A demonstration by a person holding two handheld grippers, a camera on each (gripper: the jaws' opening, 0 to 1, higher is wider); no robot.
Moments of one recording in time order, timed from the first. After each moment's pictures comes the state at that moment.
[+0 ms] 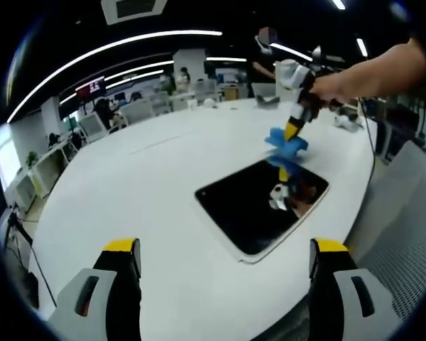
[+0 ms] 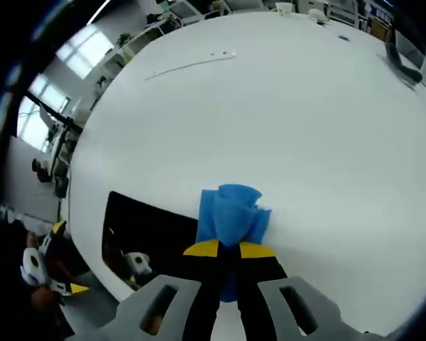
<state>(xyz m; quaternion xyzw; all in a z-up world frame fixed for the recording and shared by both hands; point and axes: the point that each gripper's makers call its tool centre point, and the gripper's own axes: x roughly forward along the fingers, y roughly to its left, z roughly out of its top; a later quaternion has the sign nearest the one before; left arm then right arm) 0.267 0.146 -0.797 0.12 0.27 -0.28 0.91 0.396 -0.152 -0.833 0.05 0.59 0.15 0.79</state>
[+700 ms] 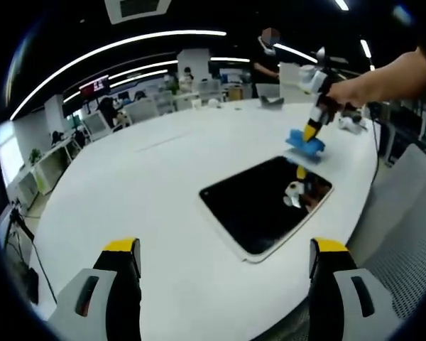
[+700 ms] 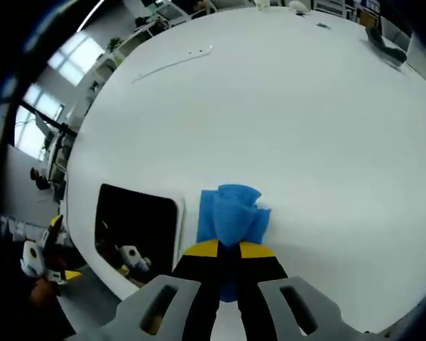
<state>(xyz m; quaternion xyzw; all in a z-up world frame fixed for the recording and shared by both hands) 0.269 0.150 -0.795 0.10 0.27 -0.26 0.92 0.375 -0.188 -0.839 0.06 0.60 0.13 0.78</state>
